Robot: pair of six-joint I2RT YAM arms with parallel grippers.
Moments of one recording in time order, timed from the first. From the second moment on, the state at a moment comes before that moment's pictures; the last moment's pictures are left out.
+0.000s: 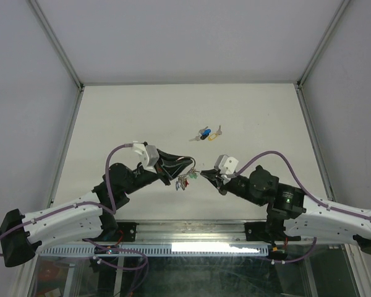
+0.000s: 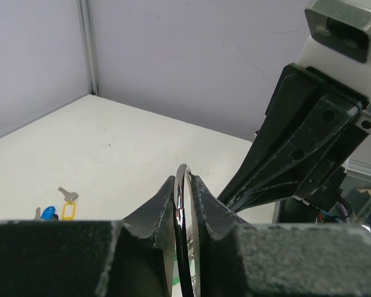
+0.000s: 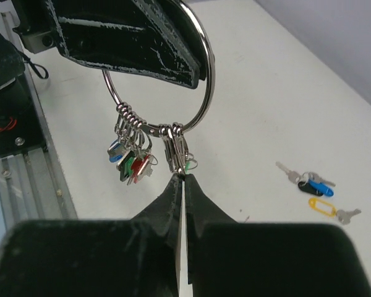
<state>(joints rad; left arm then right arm) -1.02 0.79 0.49 0.58 0.12 -0.13 1.27 0.65 0.59 -0.04 0.20 -0.16</state>
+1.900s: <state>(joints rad) -1.20 1.34 0.39 0.96 -0.16 0.16 0.88 1.01 0.95 -0.68 0.13 0.44</state>
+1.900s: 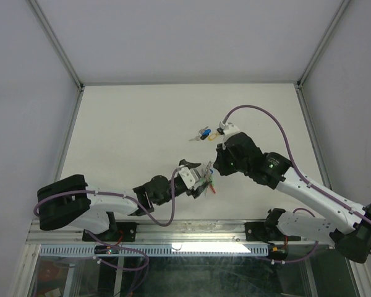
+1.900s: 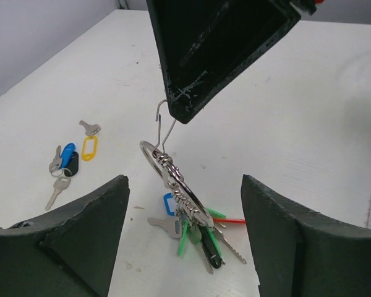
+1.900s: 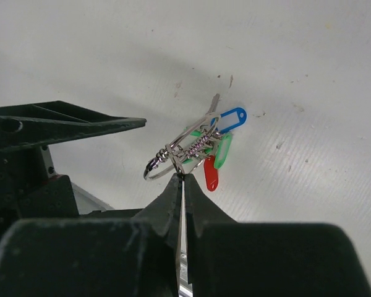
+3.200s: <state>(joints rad) -1.25 1.55 0.47 1.18 -0.33 0.36 0.87 1.00 0.95 -0.68 0.06 0.48</state>
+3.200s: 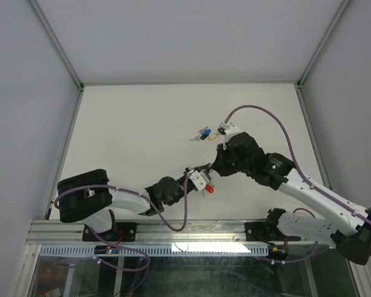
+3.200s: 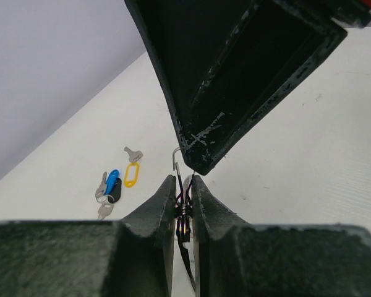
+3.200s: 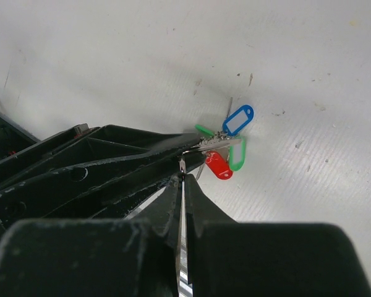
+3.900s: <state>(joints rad) -1.25 1.42 0.46 1.06 -0.31 0.41 0.87 0.90 0.95 -0.68 0.07 0.47</state>
